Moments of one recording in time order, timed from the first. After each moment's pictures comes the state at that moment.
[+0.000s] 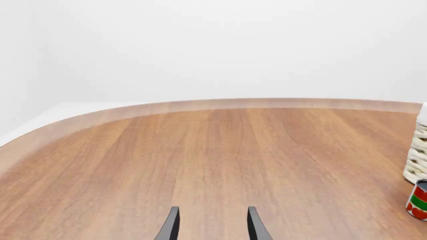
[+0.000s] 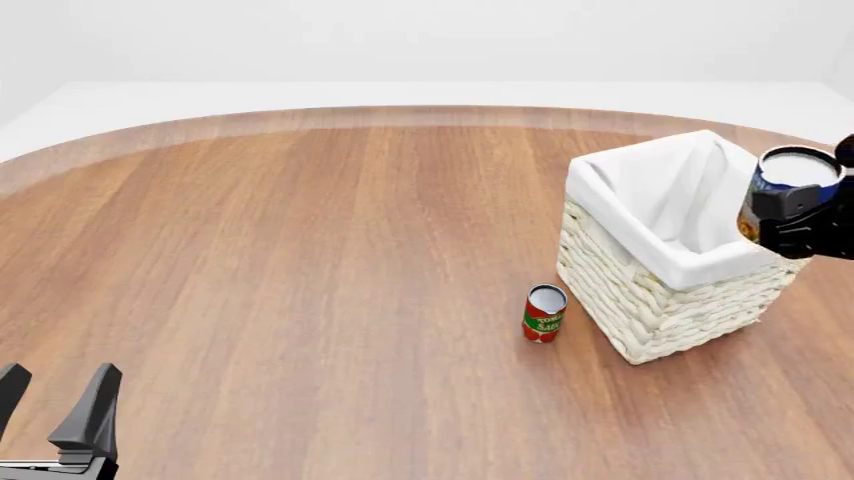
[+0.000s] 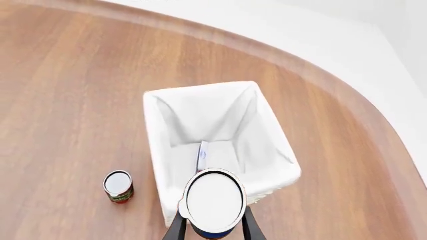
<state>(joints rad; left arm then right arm) 0.00 0.01 0.00 0.00 0.00 -0.07 0.89 -0.93 0.57 -0.24</state>
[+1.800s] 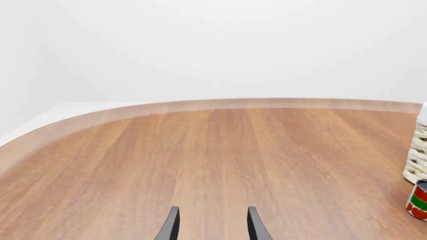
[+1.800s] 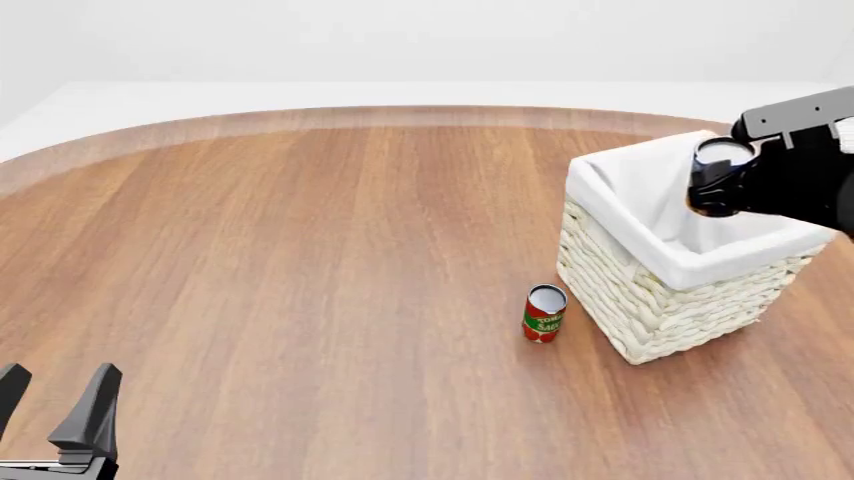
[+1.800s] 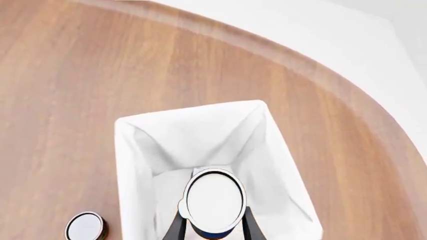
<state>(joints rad) 0.00 0.01 0.00 0.00 0.00 -0.08 1.31 -1.03 0.31 -0.28</state>
